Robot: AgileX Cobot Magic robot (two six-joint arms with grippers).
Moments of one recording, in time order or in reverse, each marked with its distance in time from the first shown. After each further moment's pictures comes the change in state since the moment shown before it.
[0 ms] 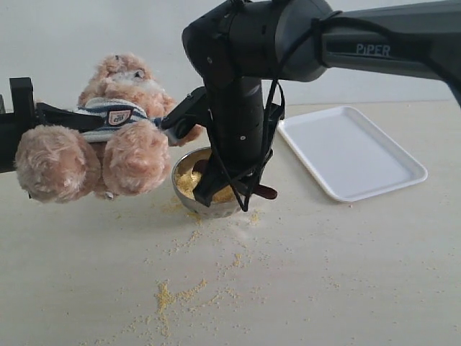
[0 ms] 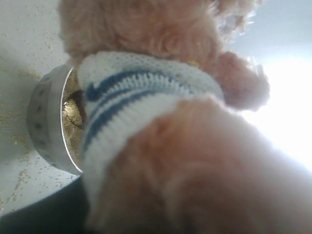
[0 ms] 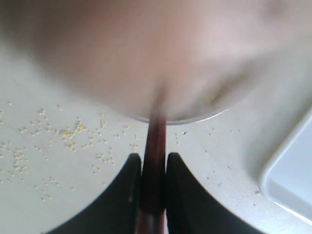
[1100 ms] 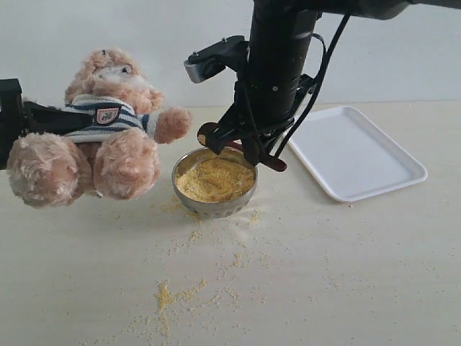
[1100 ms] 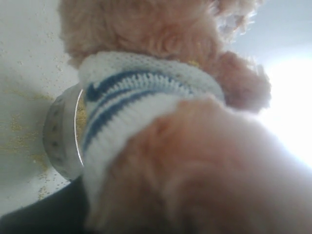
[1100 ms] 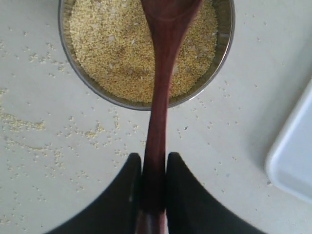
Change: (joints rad) left arm 0.046 0.000 0.000 0.000 0.002 0.084; right arm -0.125 -0.127 0.000 0.215 0.004 -0.045
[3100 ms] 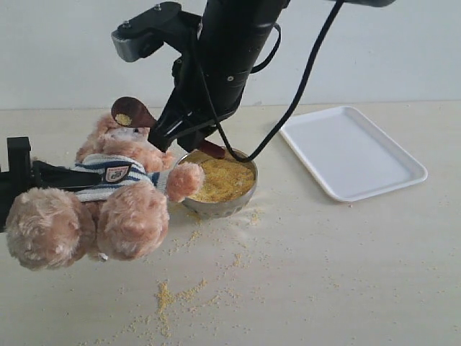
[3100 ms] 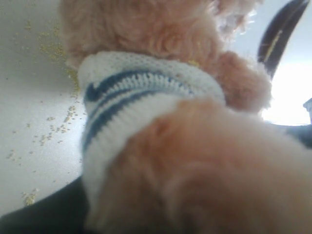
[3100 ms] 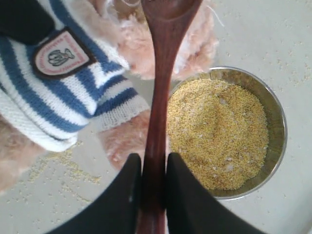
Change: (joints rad) left arm 0.000 0.000 0.232 -0.001 0.004 0.038; right arm 0.105 -0.050 0.000 0.129 -0.177 -0.210
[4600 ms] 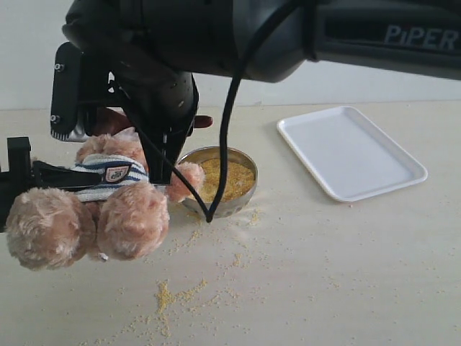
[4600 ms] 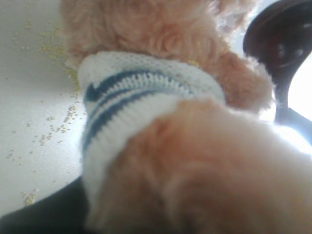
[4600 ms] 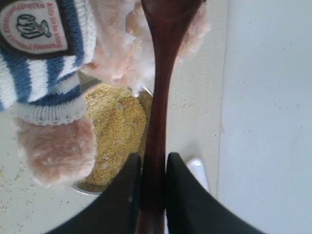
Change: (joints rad) left arm 0.000 0.000 0.000 -0.002 0.000 0.000; right arm 0.286 0.035 0.000 -0.763 -0.030 0.037
